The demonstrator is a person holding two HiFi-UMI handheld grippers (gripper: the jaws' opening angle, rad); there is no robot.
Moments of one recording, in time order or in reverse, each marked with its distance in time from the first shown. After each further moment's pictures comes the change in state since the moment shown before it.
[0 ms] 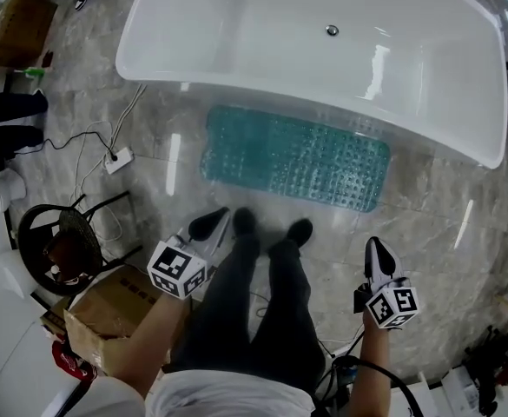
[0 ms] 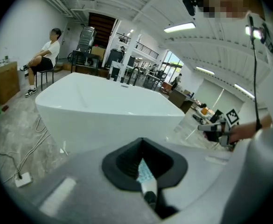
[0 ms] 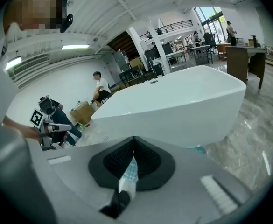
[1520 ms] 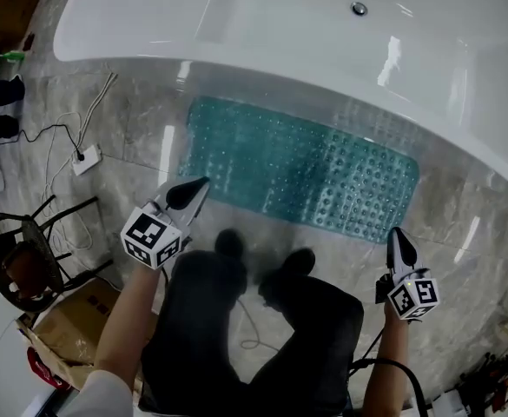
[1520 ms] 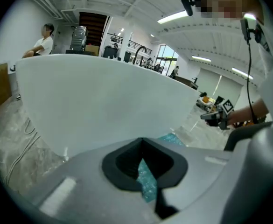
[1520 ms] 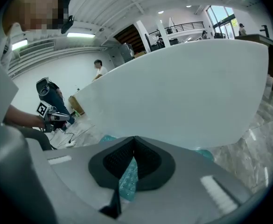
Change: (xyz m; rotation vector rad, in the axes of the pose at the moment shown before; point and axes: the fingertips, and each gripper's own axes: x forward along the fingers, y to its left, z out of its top) left arm 0.211 0.197 -0.161 0.130 0.003 0.006; right arm 0.233 -0.187 -0.141 -0.126 0.015 0.029
